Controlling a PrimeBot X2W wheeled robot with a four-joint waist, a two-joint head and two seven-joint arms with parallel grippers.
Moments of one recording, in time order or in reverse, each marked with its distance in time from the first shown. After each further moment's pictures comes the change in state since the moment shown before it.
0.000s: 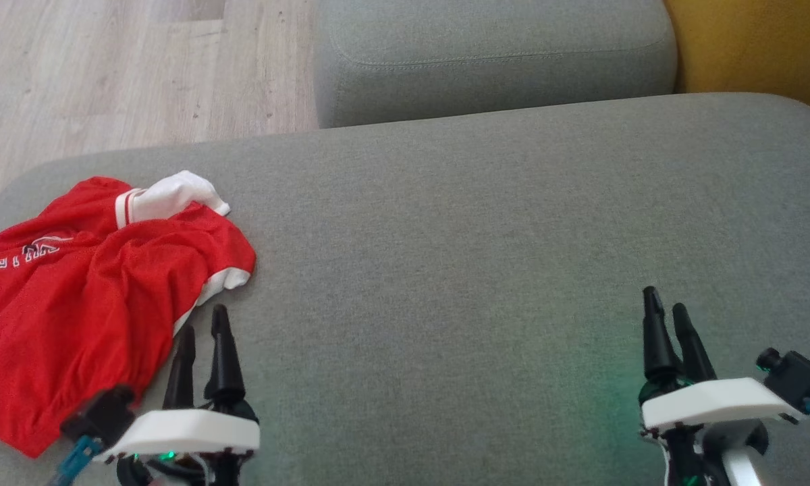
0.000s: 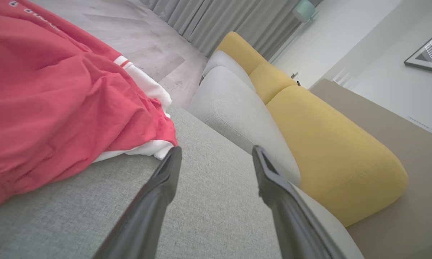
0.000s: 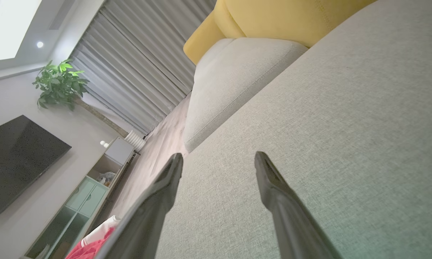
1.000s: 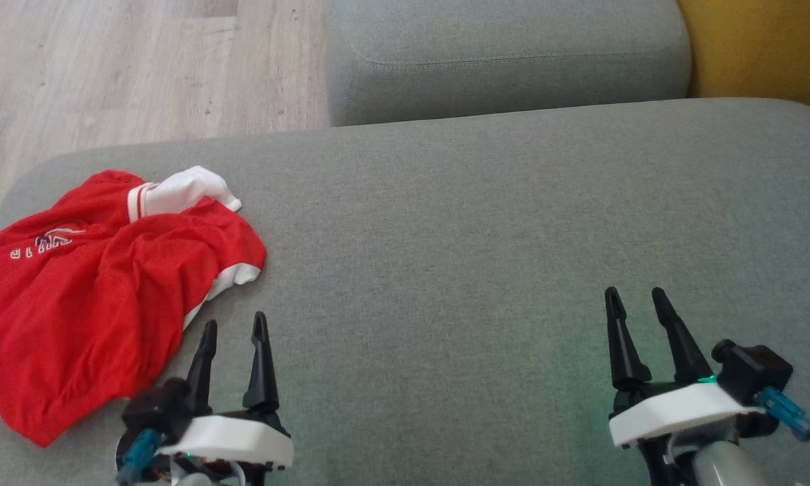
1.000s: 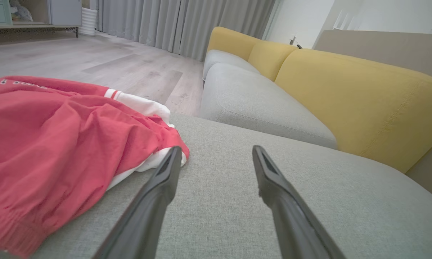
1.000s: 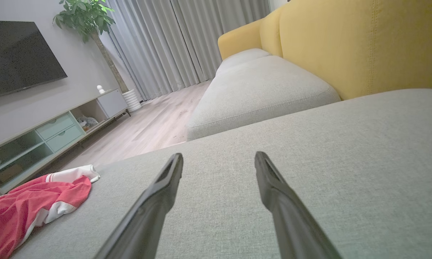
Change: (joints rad) left arm -0.027 0.012 -0.079 0.087 0.382 0.060 -0.090; right arm 0.000 -0.009 0.059 -0.013 -0.443 0.006 -0.092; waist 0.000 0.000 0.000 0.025
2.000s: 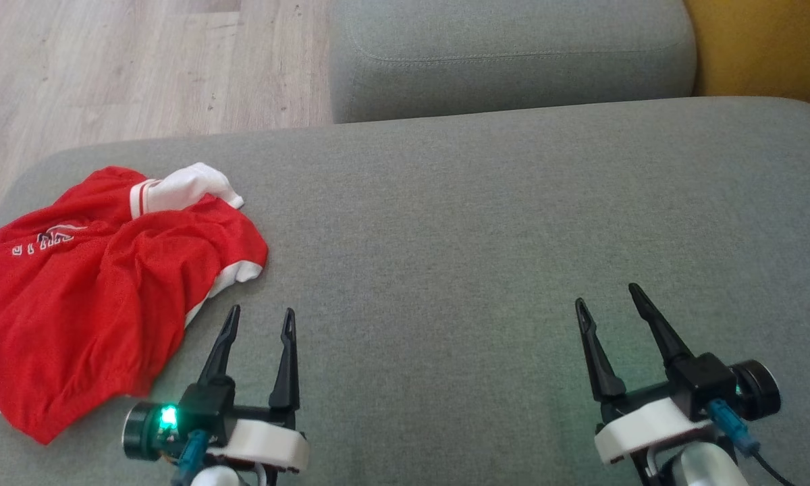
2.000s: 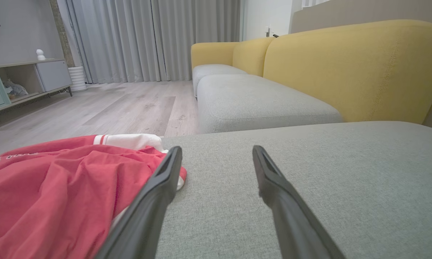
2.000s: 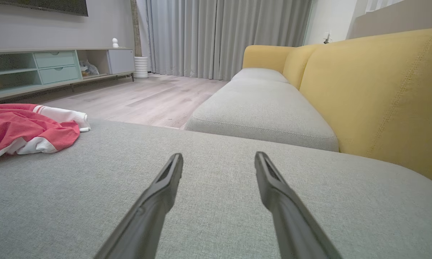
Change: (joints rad) left arm -0.036 -0.001 -0.033 0.053 0.294 0.044 -0.082; right arm 0.000 0.000 0.010 0.004 -0.401 0.003 -0.083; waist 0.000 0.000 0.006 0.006
